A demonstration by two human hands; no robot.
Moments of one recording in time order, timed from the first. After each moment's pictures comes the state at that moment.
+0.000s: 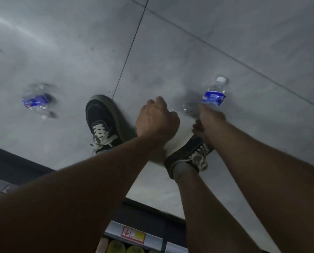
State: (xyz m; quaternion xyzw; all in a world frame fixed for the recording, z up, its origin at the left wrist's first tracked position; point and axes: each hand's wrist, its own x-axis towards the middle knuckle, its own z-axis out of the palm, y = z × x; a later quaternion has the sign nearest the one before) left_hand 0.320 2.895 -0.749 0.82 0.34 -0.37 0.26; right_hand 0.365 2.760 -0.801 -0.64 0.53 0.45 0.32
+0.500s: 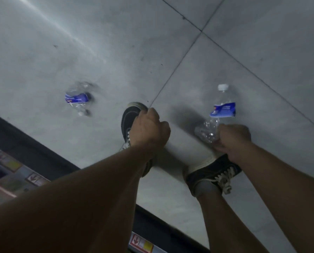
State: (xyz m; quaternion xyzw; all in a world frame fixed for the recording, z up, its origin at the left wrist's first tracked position) left_hand 0.270 3.022 -0.751 0.78 0.43 -0.37 0.26; right_hand 0.355 2.831 -0.794 -0.74 0.41 0.44 0.29
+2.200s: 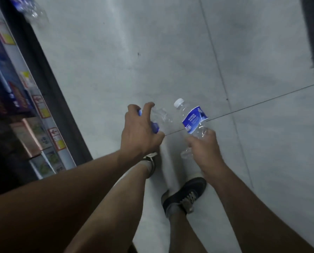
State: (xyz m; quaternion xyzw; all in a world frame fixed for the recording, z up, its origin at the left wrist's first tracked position) left_hand 0.202 3.168 -0.624 0.72 0.59 -0.12 0.35; right_hand 0.348 3.072 -0.612 -0.81 0.03 0.54 0.23
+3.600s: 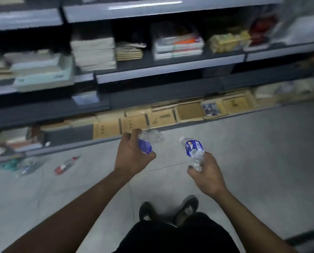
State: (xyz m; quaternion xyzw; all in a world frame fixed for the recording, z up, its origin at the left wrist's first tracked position) left_hand 0.434 2.935 -0.002 0.94 -0.07 -0.09 0.32; right_hand 0.318 2.715 0.002 -0.85 0.31 0.05 0.43
